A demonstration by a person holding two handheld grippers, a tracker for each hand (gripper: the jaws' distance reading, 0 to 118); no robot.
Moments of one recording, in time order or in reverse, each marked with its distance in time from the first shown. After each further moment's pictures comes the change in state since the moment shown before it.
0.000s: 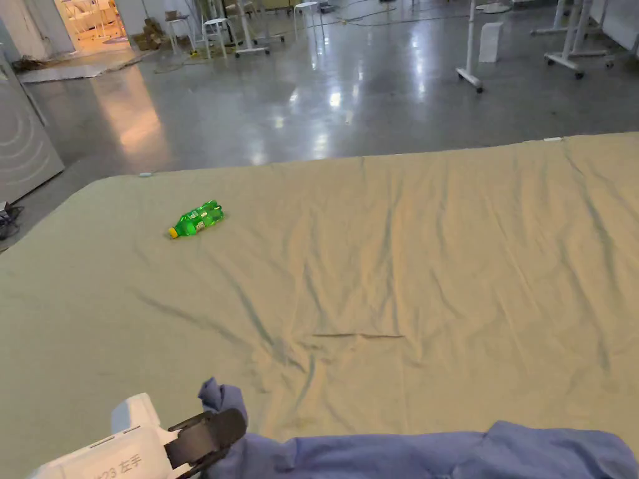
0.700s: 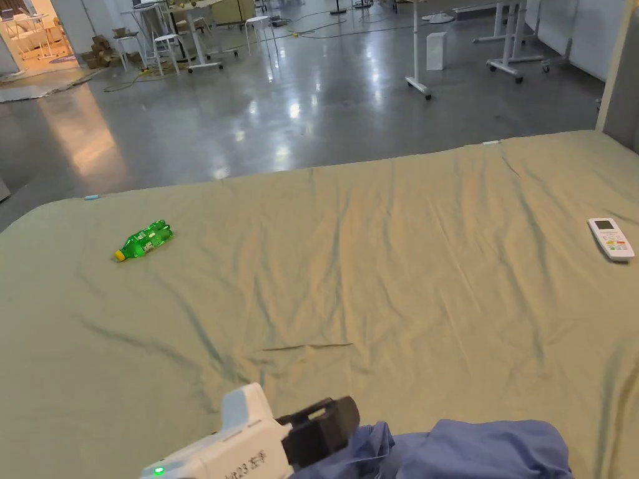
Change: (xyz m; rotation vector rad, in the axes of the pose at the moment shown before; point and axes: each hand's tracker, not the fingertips) left arm 0.116 -0.059 -0.091 -0.027 -0.087 -0.138; right arm 0.039 -0.037 0.025 -0.070 -0.071 -0.076
